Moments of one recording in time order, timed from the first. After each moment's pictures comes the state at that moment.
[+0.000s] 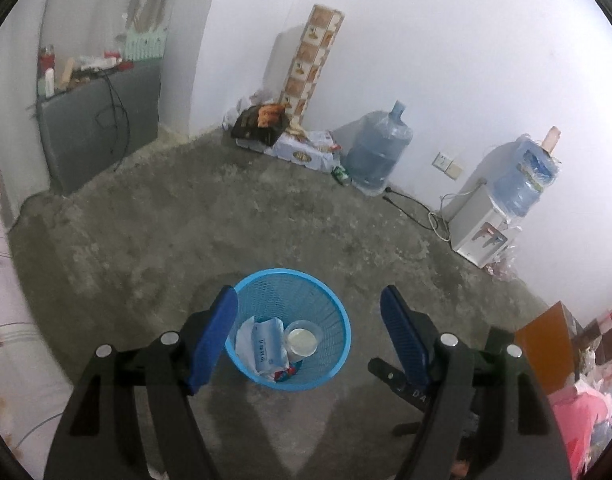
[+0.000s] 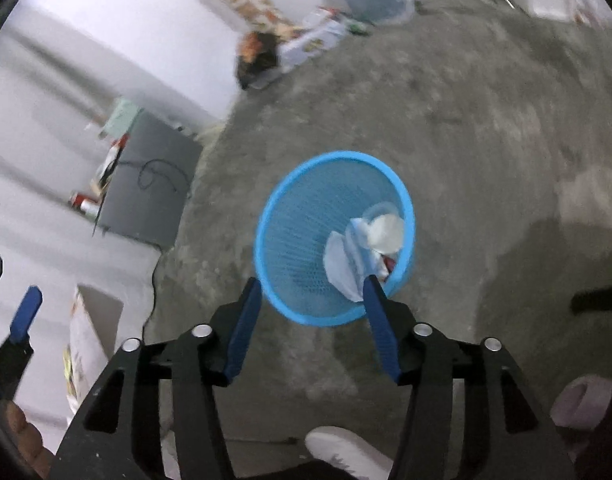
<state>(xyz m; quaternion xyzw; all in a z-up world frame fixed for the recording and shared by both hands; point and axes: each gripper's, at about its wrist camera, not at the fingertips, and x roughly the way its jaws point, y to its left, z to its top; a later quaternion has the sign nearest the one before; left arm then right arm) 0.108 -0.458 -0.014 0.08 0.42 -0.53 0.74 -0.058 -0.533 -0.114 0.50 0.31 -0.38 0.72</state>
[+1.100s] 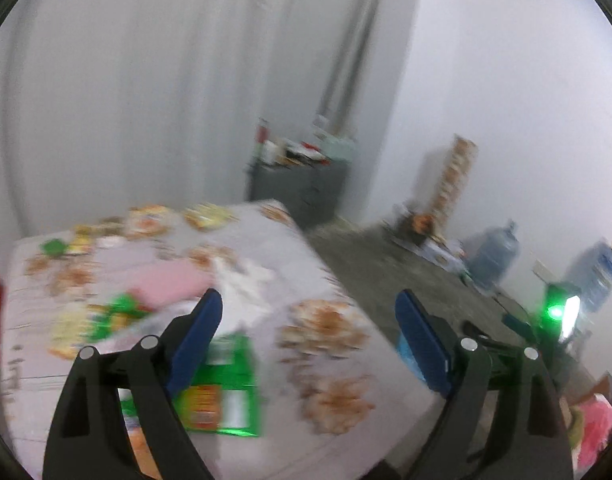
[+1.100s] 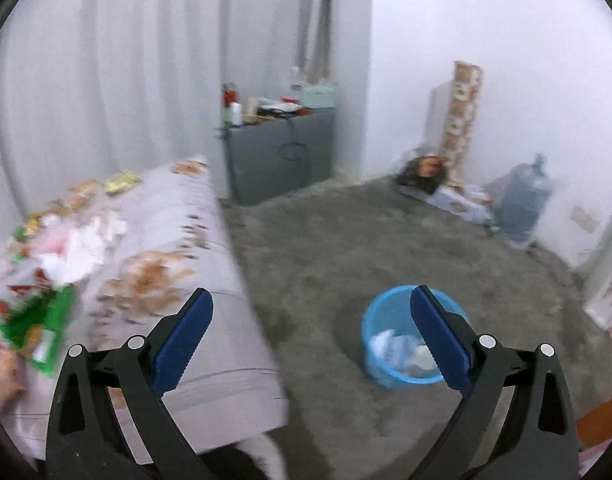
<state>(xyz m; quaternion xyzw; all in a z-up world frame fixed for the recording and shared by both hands) 0.102 -0.028 0.120 -0.01 0.28 -0.29 0.91 0.055 -0.330 0.039 0.15 0.32 -0.23 0.91</state>
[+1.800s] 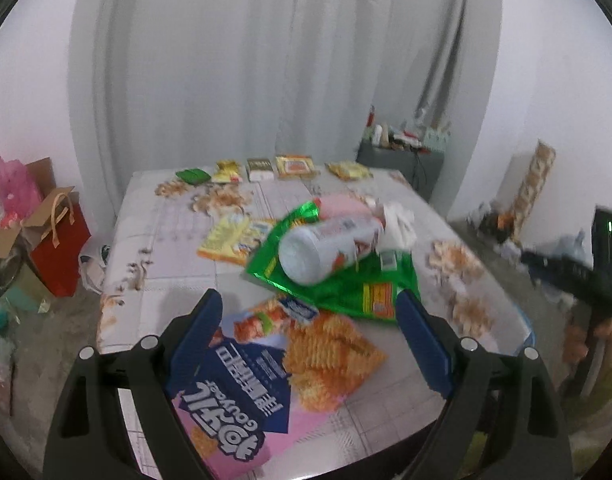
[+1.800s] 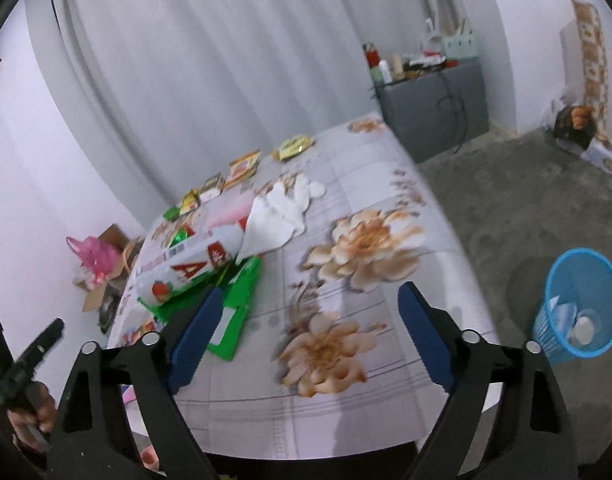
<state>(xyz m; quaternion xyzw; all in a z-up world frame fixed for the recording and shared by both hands) 0.056 0.130 0.052 0.00 0.33 -0.15 0.93 0.109 -0.244 0.033 0.25 0.37 0.01 0.89</state>
